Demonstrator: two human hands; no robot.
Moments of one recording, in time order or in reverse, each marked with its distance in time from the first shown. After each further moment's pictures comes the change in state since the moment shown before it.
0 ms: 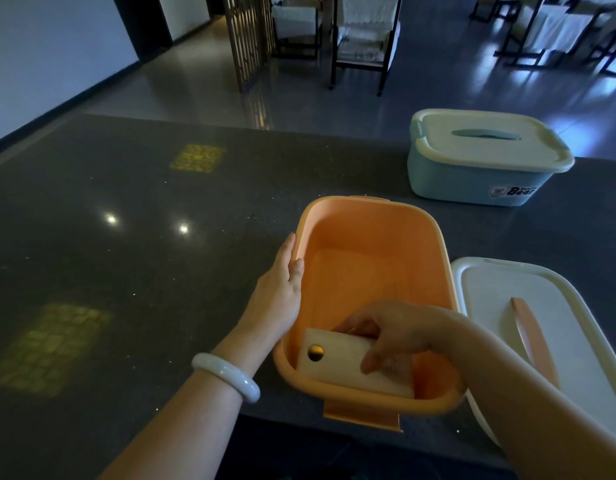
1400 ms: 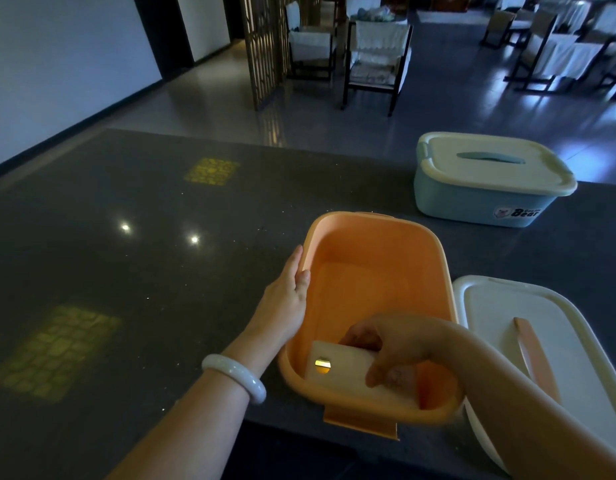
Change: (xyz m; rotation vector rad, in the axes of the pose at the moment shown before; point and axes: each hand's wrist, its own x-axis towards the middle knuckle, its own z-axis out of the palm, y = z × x) left_hand 0.001 -0.003 0.000 0.057 0.002 0.019; right_hand -0.008 -0.010 -0.004 -0.059 -0.024 -0.014
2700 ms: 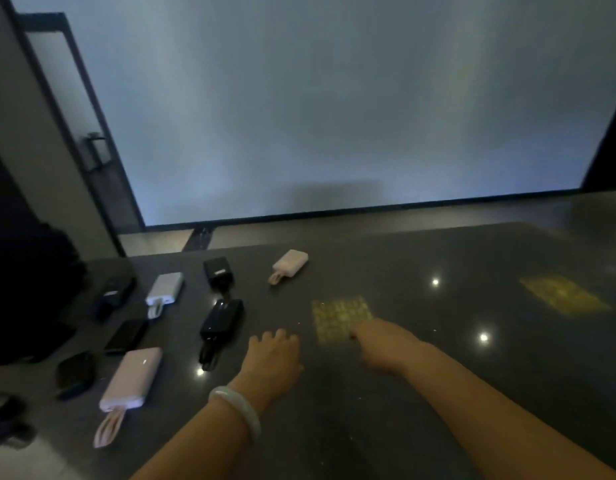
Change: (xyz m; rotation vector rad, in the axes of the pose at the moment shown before) left_hand -0.335 -0.178 -0.206 0.713 0.367 -1.024; right_hand 0.108 -0.419 0.139 -1.006 0.180 -0.831
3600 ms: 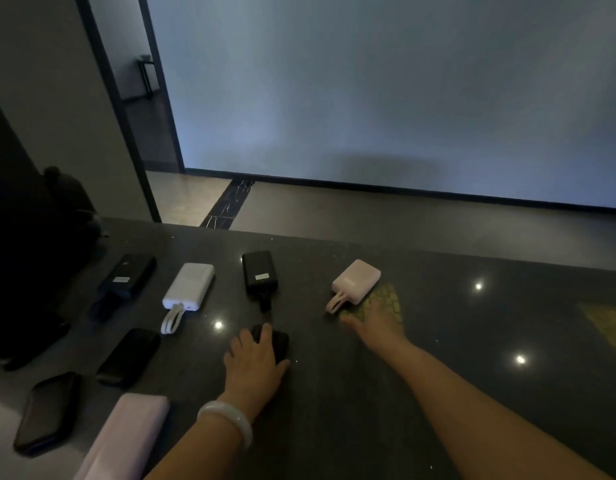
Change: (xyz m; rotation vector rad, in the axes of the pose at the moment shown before) left_hand 0.165 -0.180 0.095 -0.503 -0.046 -0.511; right_hand 0.326 -0.068 0.033 0.532 0.100 0.205
